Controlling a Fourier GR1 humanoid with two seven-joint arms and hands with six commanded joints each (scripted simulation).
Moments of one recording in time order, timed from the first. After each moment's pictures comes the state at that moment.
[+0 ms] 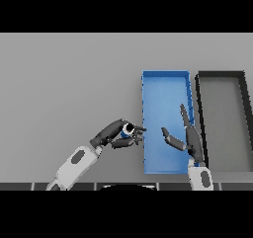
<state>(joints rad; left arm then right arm) -0.28 0.16 -0.60 -1.57 0.12 -0.14 -0.04 0.16 -0.10 0.12 -1.74 0.20 0.02 -0.07</state>
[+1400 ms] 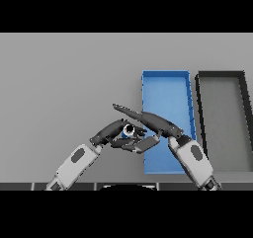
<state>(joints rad) -0.29 0.16 -0.59 -1.56 0.12 -0.20 -0.06 -0.38 -0.21 0.37 -1.89 -0.24 0.47 0.38</state>
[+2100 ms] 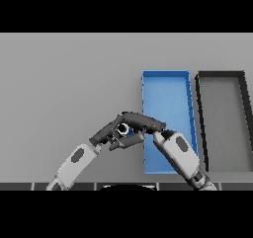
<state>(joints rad) -0.28 0.15 -0.57 -1.56 0.08 -0.20 -0.03 -0.48 -0.11 0.42 -1.75 -0.35 0.54 0.37</state>
